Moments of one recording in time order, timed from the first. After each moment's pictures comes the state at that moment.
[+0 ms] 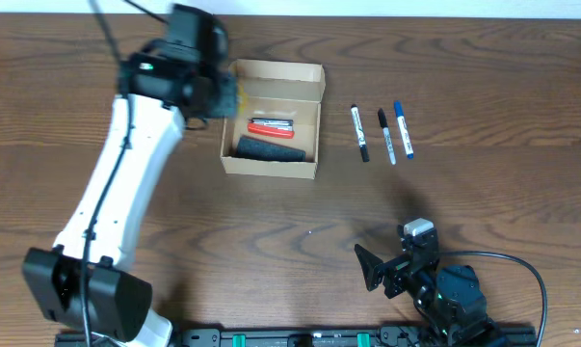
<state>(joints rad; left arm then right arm) -0.31 1.73 1.71 -1.08 0.02 -0.24 0.47 0.01 0.16 -0.59 -0.10 0.27</state>
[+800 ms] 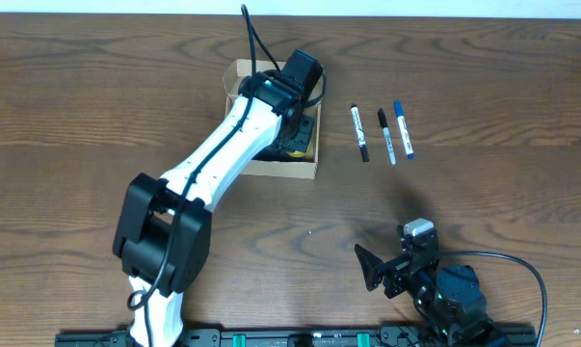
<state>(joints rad) -0.56 2.04 1.71 -1.00 -0.01 -0.27 0.47 0.01 0.16 -0.59 -0.10 0.27</state>
